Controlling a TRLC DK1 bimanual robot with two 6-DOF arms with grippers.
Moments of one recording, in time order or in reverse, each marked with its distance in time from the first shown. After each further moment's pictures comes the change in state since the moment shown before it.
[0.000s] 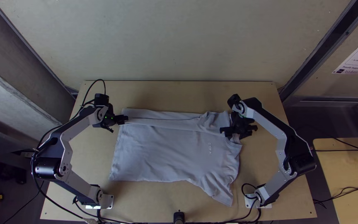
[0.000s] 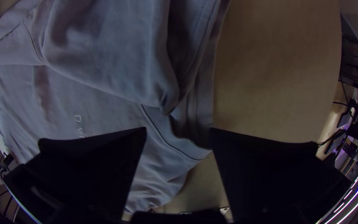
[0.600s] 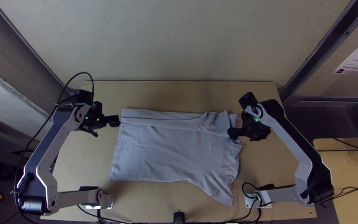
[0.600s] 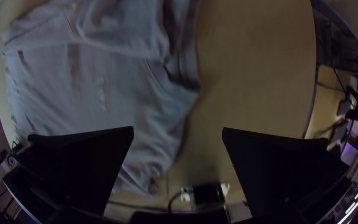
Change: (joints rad) left arm 0.025 -0.328 0.092 -0.477 0.161 0.090; right arm 0.007 -0.283 0.002 -0.211 -0.011 0.038
